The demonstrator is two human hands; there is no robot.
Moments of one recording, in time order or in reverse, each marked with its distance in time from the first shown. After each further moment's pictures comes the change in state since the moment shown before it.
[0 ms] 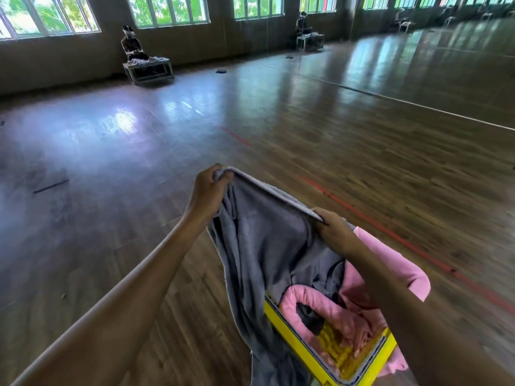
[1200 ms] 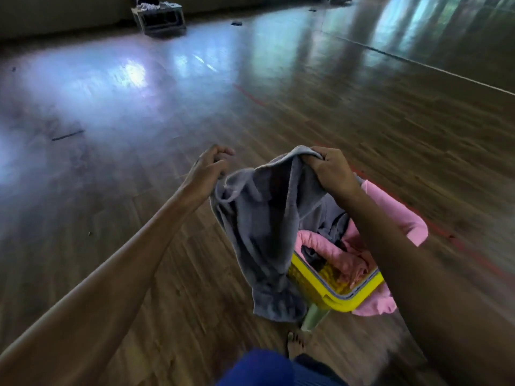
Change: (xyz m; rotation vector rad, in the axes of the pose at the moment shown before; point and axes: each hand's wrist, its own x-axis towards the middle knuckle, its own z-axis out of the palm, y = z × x) left_hand -0.128 -0.004 -0.069 -0.034 -0.112 -0.246; right_hand -0.056 -0.095 0.033 0.100 0.149 0.037
